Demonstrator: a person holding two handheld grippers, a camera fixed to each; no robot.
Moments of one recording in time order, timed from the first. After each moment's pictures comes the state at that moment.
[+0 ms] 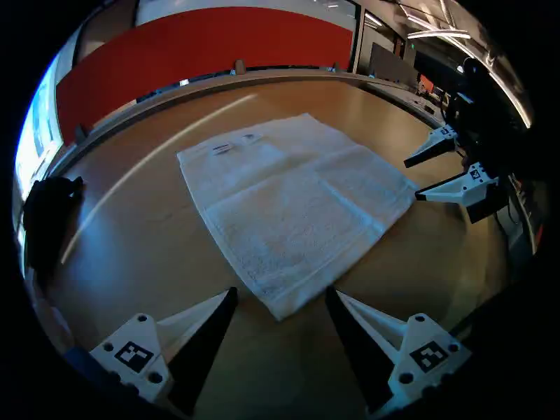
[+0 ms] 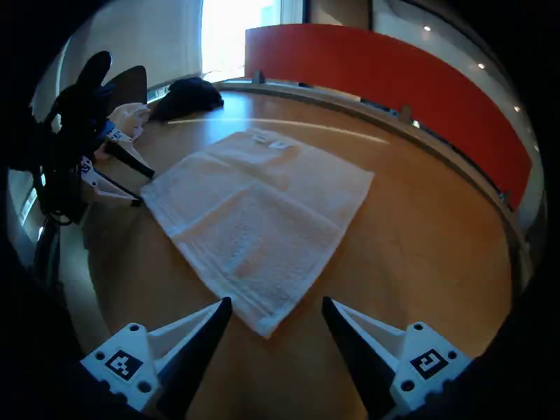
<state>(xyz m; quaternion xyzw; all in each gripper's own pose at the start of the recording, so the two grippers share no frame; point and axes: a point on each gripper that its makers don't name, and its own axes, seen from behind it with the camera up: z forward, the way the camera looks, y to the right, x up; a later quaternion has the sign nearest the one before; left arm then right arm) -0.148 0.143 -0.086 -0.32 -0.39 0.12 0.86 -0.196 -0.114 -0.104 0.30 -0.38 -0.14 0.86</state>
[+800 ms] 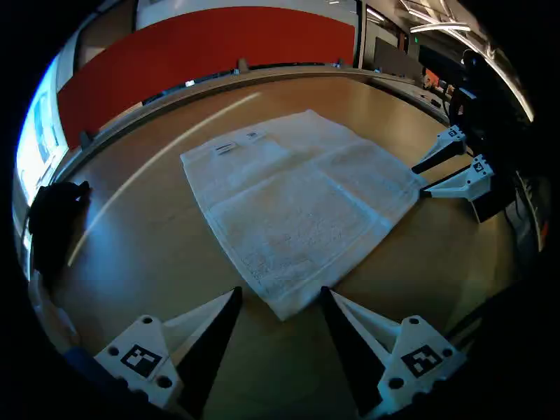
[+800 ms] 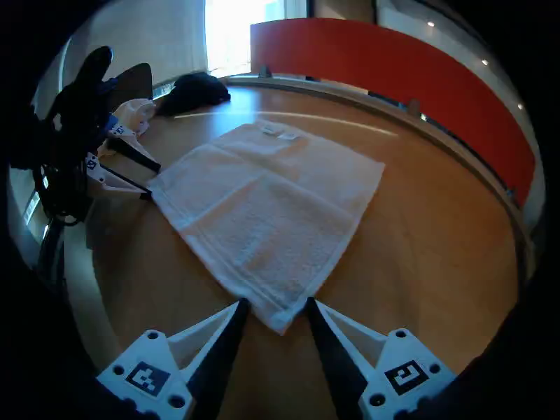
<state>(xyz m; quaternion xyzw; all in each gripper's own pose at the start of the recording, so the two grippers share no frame) -0.150 0.142 -0.084 -0.30 -0.38 0.14 0.86 -0.204 -0.118 -0.111 0.32 -0.39 -0.13 0.85</state>
